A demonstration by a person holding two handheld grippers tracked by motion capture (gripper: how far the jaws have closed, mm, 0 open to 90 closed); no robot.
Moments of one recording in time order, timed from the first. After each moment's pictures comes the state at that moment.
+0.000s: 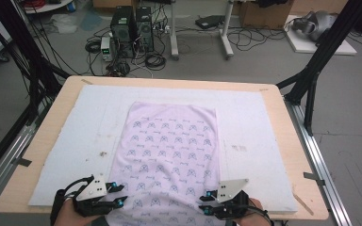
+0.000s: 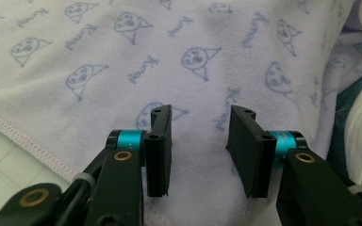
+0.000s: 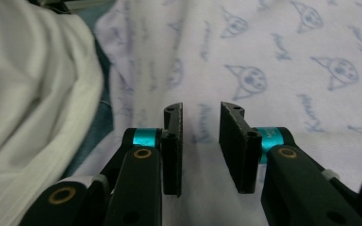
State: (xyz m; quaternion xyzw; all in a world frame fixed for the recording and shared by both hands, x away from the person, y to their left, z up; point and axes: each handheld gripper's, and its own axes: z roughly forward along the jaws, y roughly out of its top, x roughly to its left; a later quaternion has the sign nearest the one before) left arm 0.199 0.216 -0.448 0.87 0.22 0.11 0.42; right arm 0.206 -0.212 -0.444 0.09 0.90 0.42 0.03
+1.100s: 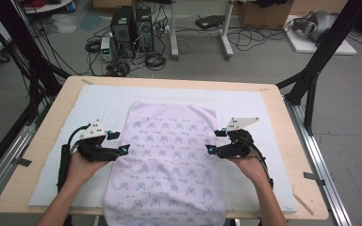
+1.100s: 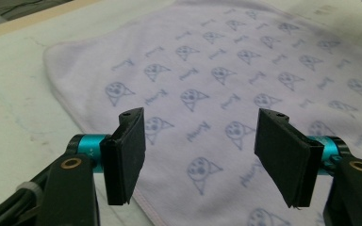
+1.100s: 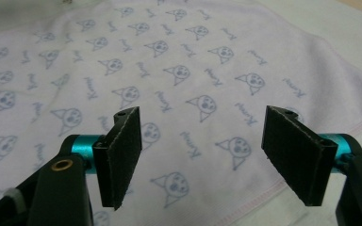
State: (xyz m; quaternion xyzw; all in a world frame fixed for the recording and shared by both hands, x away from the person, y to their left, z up) left arm 0.321 0.220 -0.394 0.81 0.33 0.17 0.47; right arm 0.350 -0.234 -0.395 0.26 0.85 0.43 0.11
